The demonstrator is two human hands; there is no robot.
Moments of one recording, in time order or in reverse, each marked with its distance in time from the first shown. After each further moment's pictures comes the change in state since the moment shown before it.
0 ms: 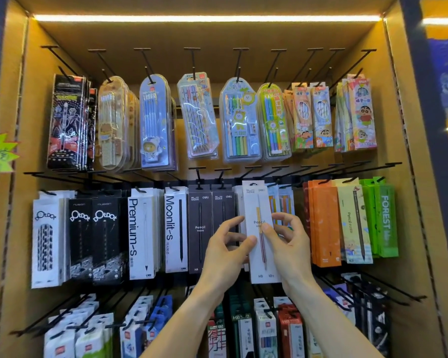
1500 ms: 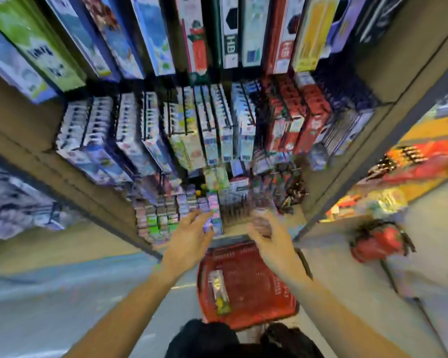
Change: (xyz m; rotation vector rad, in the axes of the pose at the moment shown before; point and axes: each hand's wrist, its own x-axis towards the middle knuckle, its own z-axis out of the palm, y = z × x) left_hand -0.476 -0.250 -0.084 0.919 -0.597 -0.644; right_hand -0.485 0.173 -0.169 -0.602 -0.265 0.986
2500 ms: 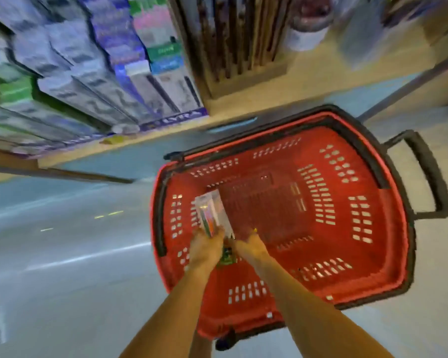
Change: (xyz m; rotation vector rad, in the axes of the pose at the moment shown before) left_hand 0.048 -0.299 0.611 -0.525 -0.283 -1.037; right_hand 0.126 0.693 0.304 0.077 -0.296 0.806
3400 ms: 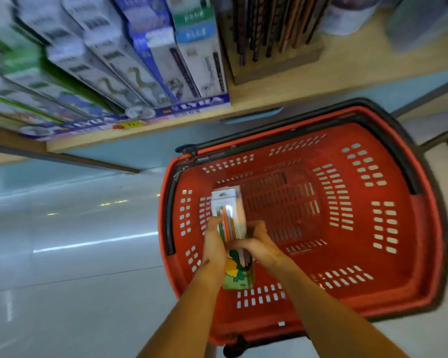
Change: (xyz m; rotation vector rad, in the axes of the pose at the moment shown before) left_hand -0.001 -0.003 0.004 -0.733 -0.141 -0.225; right_hand -0.026 -0.033 -0.008 0.106 -0.168 0.049
